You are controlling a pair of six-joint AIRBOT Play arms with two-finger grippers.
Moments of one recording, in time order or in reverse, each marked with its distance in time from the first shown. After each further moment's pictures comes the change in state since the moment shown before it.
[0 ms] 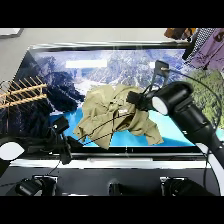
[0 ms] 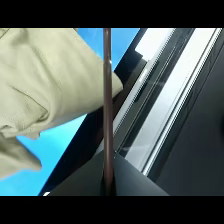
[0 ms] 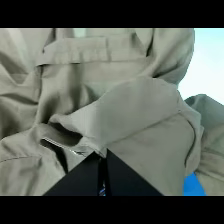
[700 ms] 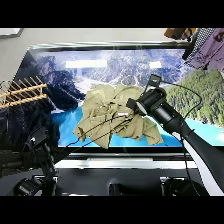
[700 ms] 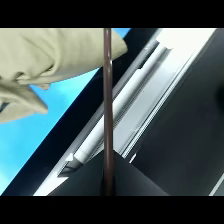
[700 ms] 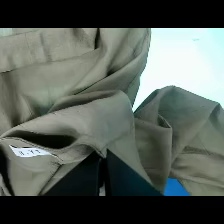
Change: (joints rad) left arm 0.000 0.269 0.019 0.178 -0.237 -0.233; right arm 0.000 -0.160 -0.095 -0.106 -0.035 0.200
